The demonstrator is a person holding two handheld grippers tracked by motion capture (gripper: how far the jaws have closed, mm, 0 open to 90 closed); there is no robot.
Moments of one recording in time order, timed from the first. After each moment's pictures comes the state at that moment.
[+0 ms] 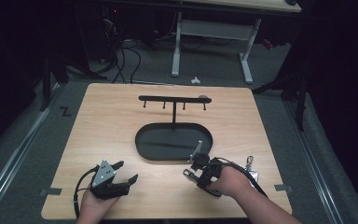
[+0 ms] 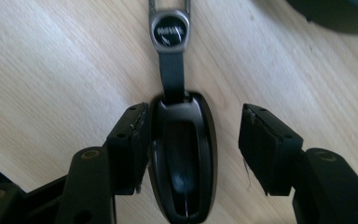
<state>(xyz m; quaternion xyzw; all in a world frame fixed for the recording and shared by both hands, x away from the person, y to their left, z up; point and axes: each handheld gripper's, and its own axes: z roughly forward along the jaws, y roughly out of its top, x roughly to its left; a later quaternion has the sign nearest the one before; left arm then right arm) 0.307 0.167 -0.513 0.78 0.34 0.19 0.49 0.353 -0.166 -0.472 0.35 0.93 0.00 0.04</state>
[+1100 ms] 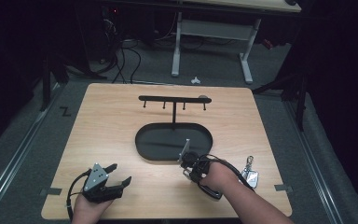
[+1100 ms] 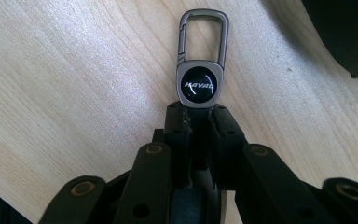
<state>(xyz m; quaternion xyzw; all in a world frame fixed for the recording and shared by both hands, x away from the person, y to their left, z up) 0.297 0.185 -0.515 0.78 0.35 0.19 0.48 0.373 -0.140 -0.489 0.32 0.95 -0.01 0.01</state>
